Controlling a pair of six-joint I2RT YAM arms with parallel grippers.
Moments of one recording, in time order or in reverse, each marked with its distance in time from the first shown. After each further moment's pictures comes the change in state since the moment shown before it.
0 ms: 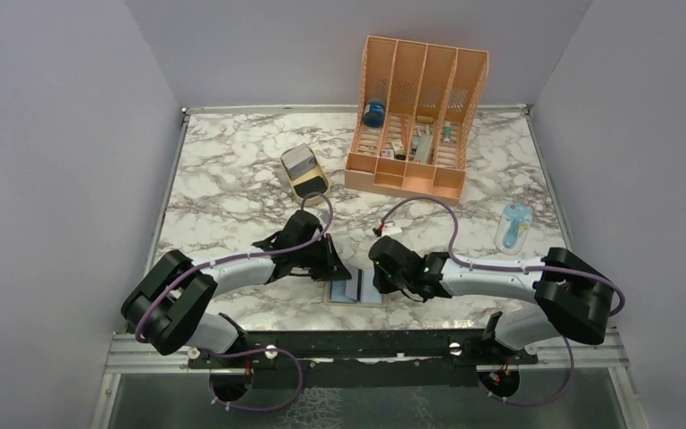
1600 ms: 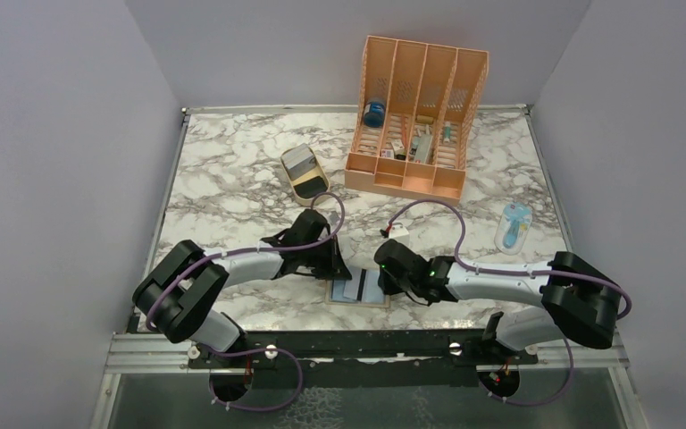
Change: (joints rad) left arm -0.020 0.082 0.037 -0.013 -0.058 0.137; right arm 0.000 -0.045 -0.066 0.021 0.037 0.041
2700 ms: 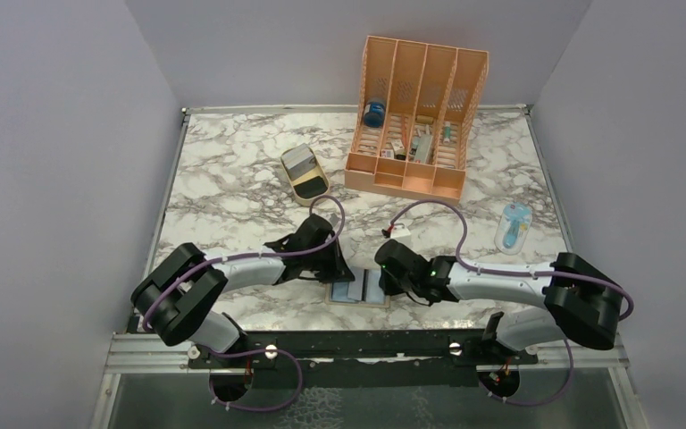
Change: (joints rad) left arm -0.067 -0.016 -0.009 0.009 -0.099 -0.105; right arm 0.000 -0.003 0.002 -0.014 0.000 0.020
